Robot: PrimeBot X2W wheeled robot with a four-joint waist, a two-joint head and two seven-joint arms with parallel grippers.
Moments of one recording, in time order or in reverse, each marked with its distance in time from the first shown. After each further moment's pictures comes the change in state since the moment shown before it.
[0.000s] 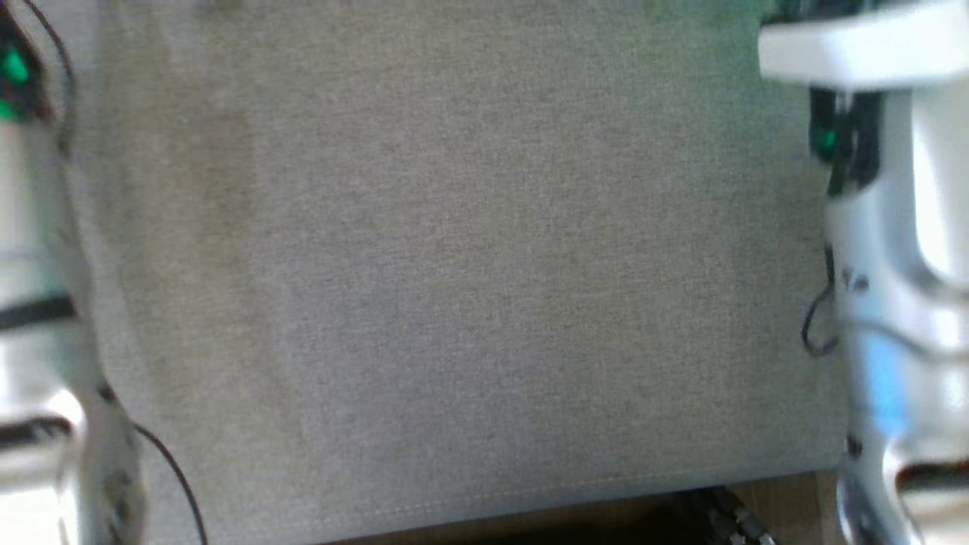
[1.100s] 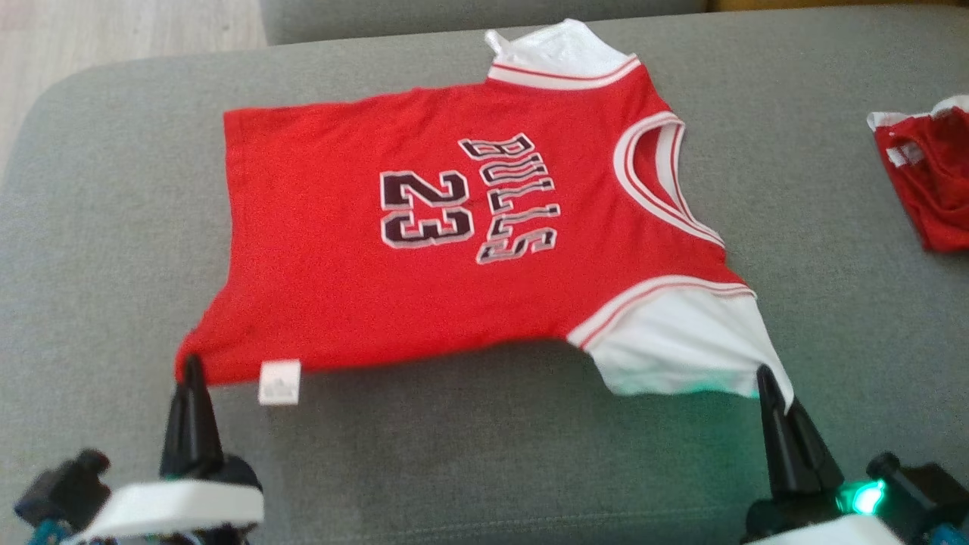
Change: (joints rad) left arm 1.178 -0.150 -0.086 -0.531 -0.103 0.021 0.000; right arm 1.137 0.027 -0.026 -0.401 0.121 0.000 0.102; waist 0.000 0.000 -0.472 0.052
